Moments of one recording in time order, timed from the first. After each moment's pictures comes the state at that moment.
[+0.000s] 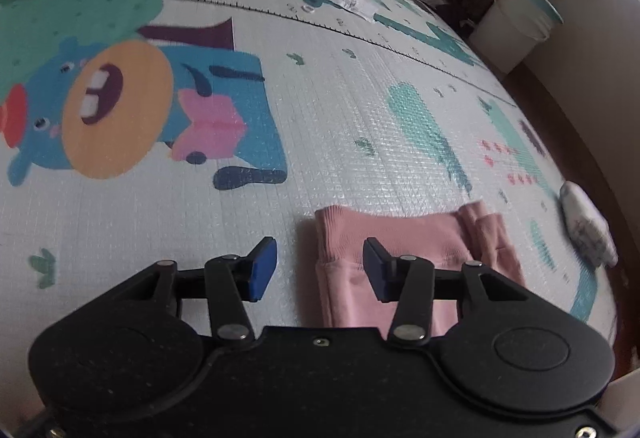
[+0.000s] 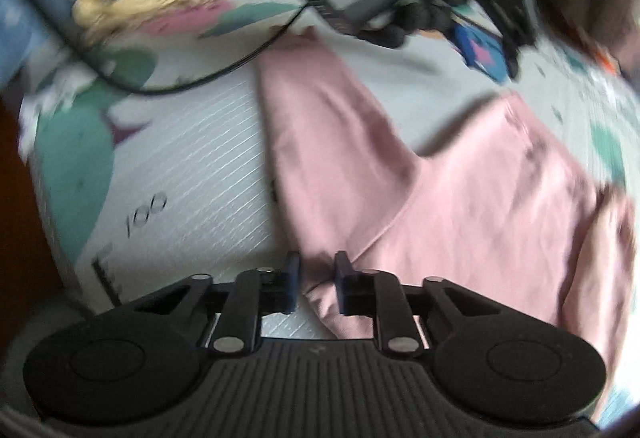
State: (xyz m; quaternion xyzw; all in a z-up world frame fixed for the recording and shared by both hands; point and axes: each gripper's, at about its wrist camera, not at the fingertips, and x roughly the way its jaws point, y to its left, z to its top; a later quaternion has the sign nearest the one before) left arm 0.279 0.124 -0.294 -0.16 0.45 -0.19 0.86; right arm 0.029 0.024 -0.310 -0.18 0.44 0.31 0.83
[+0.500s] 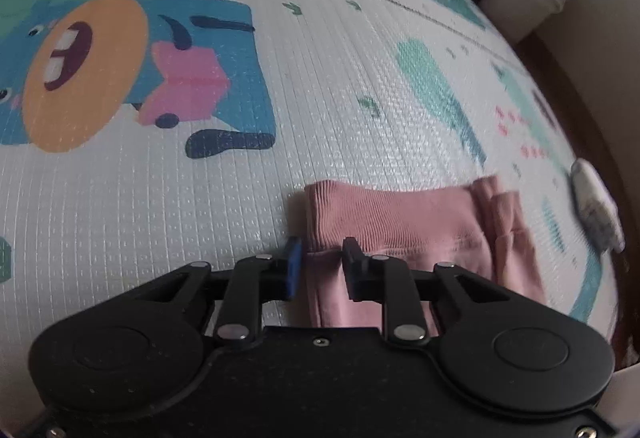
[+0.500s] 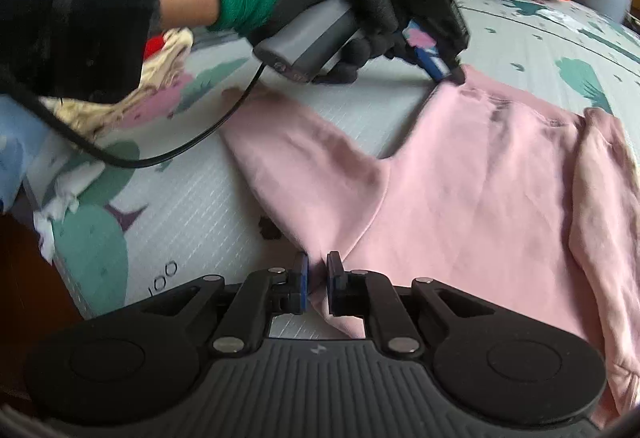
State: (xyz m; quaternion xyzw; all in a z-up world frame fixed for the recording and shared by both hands) left arm 0.298 0.098 -0.314 -0.13 0.51 -0.19 0.83; right arm 0.034 -0.011 -0.293 -0.04 0.43 0.28 0.86
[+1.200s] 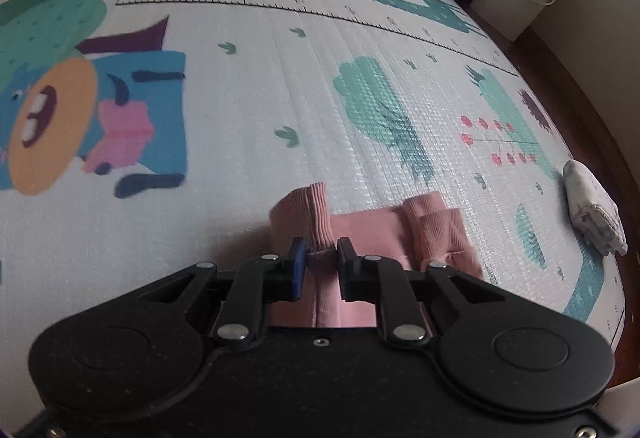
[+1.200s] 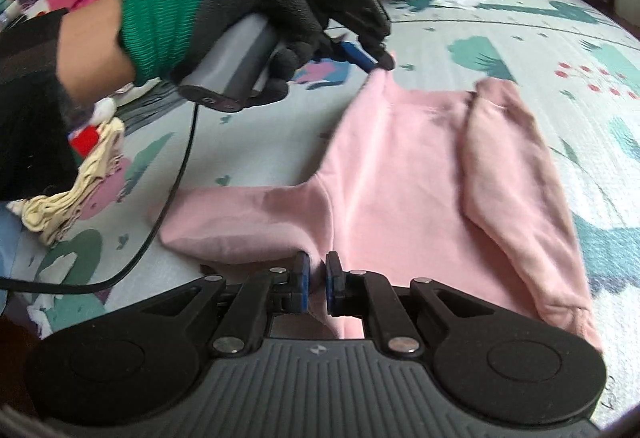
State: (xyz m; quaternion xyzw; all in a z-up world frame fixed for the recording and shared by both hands) left arm 0.283 0.020 -0.266 -0.10 0.48 -0.17 0.85; right arm 0.028 -0.079 -0.274 0.08 0.41 0.17 0.89
